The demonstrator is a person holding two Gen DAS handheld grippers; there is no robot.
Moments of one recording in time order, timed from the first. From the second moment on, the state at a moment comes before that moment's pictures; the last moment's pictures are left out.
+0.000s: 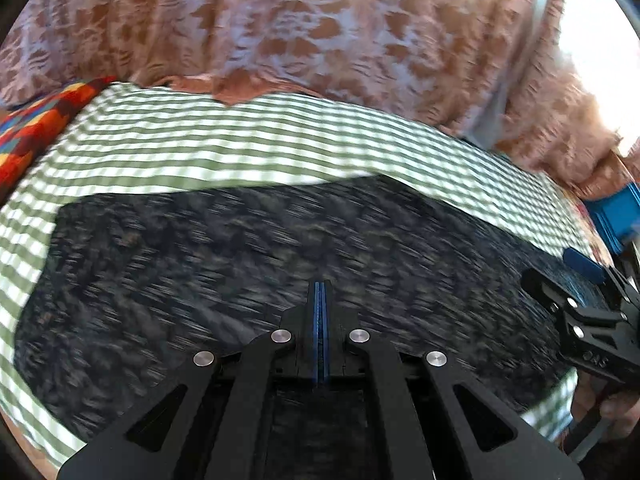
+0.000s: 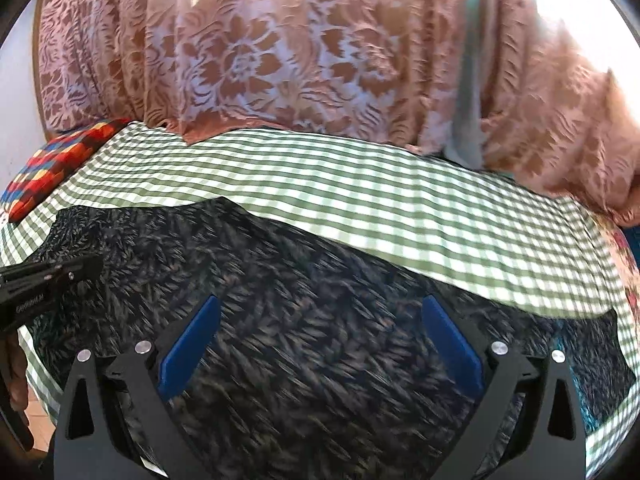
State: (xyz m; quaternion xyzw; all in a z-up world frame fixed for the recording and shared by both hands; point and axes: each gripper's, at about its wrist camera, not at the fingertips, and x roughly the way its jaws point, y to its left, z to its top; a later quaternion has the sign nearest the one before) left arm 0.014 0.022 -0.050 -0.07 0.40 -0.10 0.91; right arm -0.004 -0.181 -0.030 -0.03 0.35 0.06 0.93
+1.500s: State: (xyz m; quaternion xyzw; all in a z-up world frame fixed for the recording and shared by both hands) left arm 0.031 -0.096 -0.086 0.00 0.48 -0.23 0.85; right arm -0.162 -0.595 -0.097 0.49 0.31 -0.18 0.80
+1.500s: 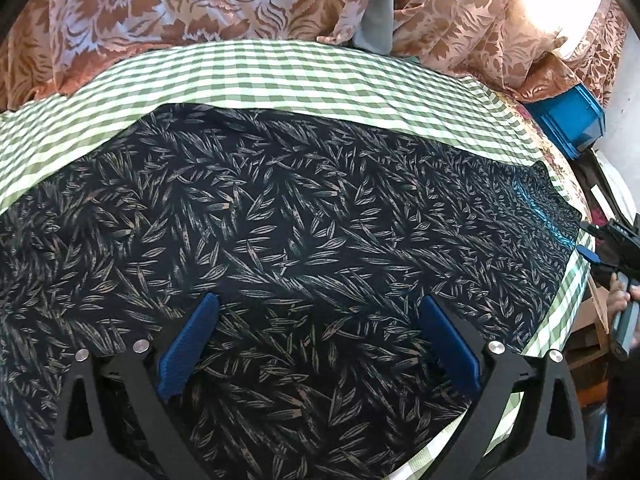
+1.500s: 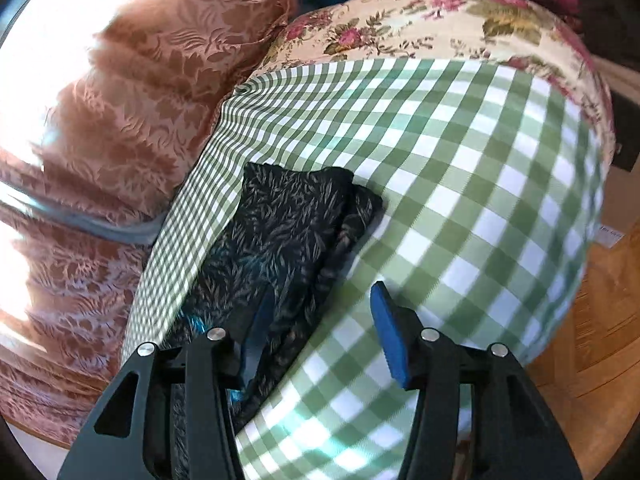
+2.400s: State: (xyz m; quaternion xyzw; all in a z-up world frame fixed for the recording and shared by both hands) left arm 0.021 -0.077 -0.061 0.00 0.45 -0.20 0.87; right arm -0.060 -0.514 -0.016 0.33 0.31 -0.07 0.89
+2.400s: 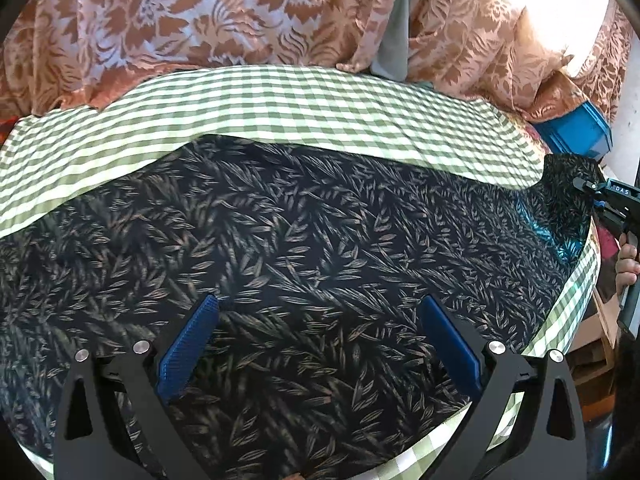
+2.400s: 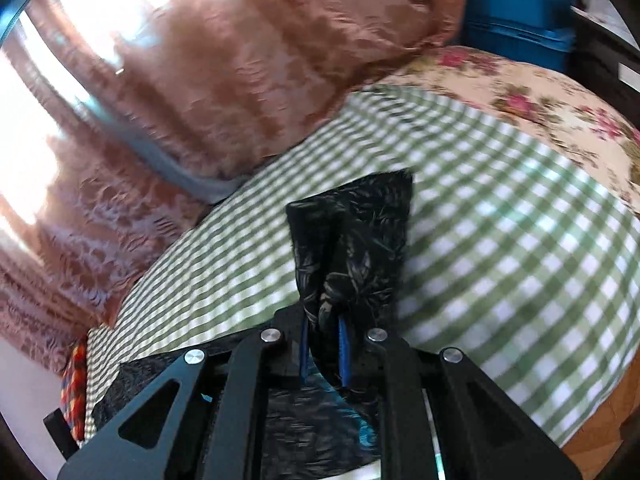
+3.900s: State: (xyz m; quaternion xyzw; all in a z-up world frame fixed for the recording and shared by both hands) left arm 0.081 -0.041 -0.086 -0.25 0.56 -0.29 0.74; right arm -0.042 -0.174 -0.056 0.05 0.41 0.26 0.88
